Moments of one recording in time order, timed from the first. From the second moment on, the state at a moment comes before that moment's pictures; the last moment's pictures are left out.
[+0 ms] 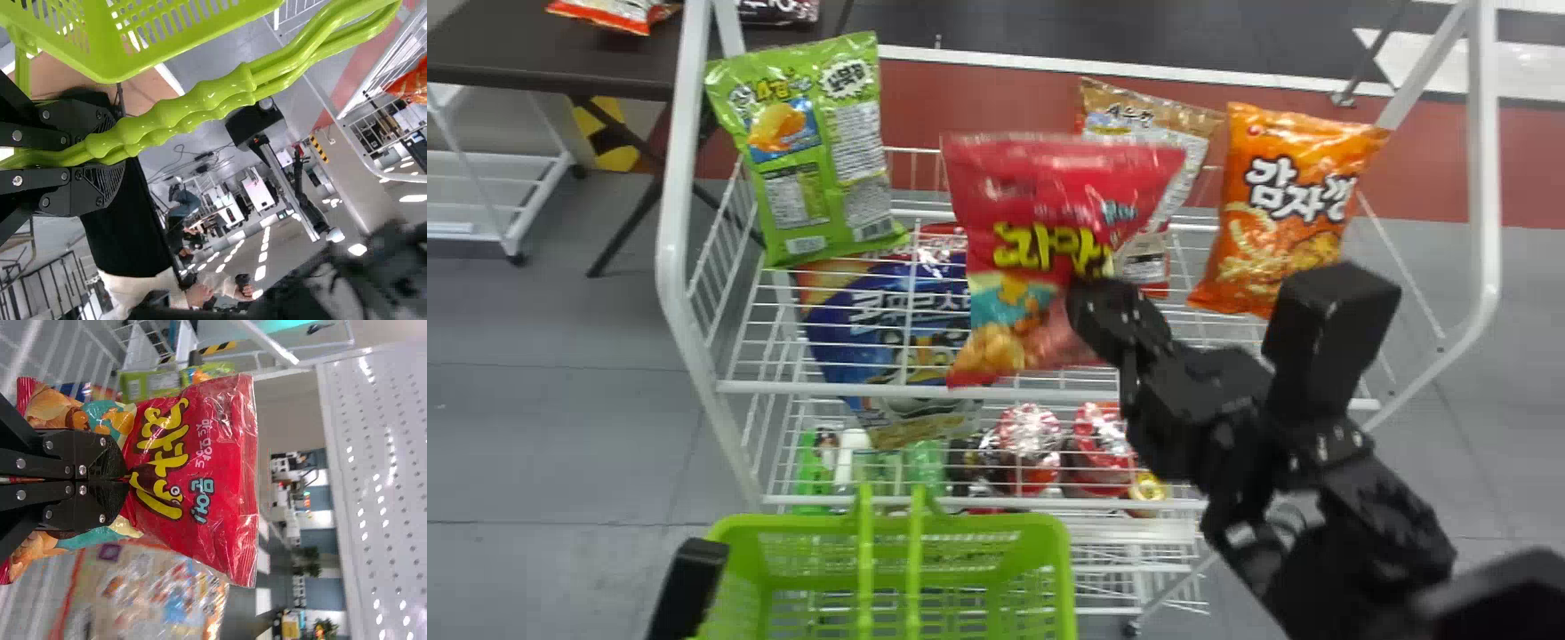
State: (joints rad) left arm 0.52 0.20 -0.08 -2.08 0.13 1.04 -1.33; right arm 0.56 -0.16 0.10 -2.51 -0.15 0.66 0.10
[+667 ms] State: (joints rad) left arm 0.55 0.15 -0.05 -2.08 0.11 1.00 -1.31; right arm 0.69 -0.26 0.23 -2.50 -0.15 1.14 0.08
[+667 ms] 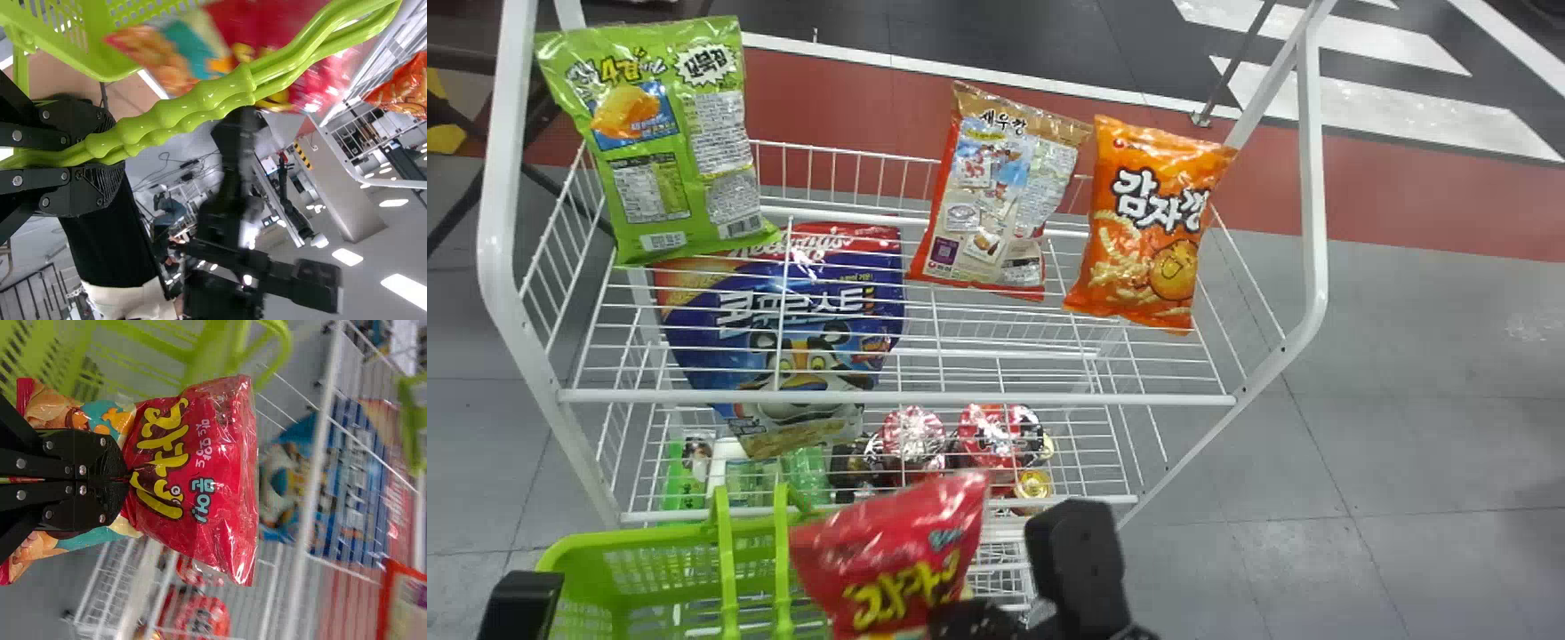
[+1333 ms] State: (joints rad) left arm 0.57 0.14 -0.08 -2.10 0.09 1.00 -1.32; right arm 0.61 -0.24 0.28 -2.31 -0.31 0.96 0.17
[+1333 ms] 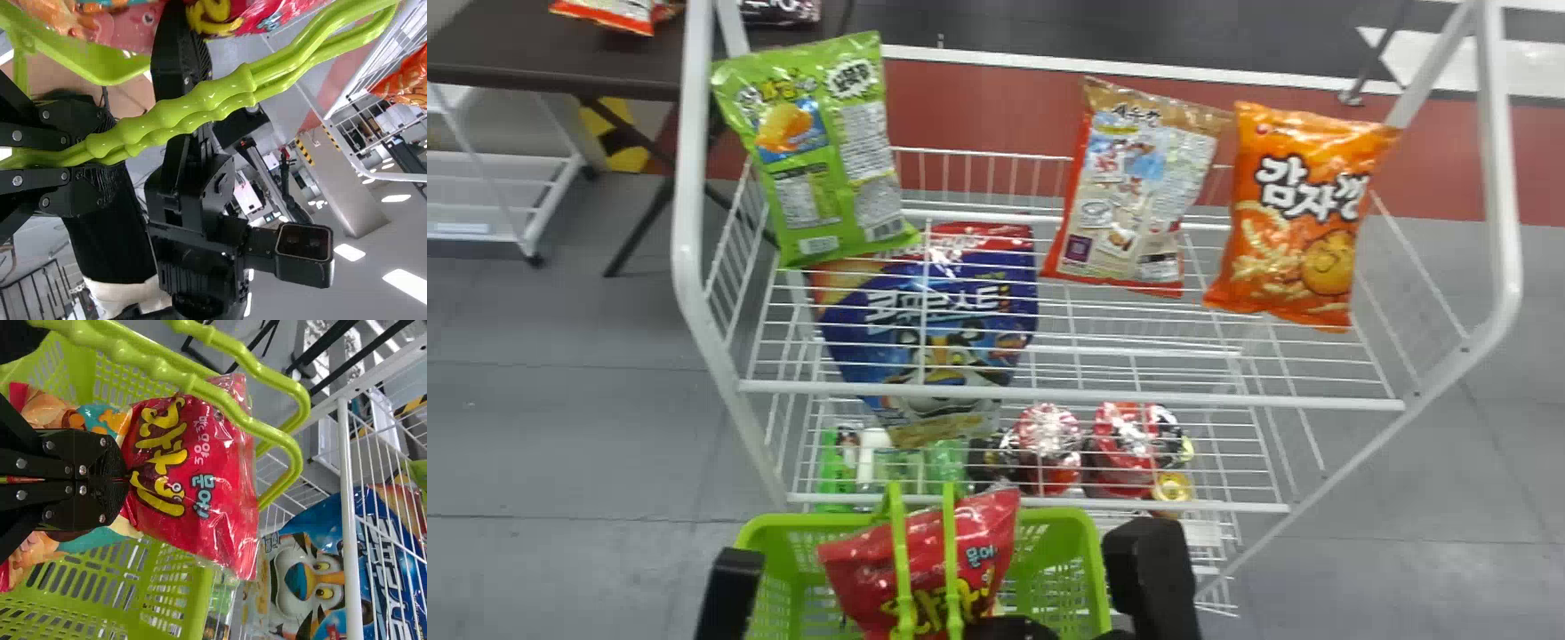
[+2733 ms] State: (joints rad) left arm 0.59 0.14 -0.12 -2.10 0.05 1.00 -1.31; right arm 0.28 -0.15 0.12 -1.97 -0.19 0.11 0.03
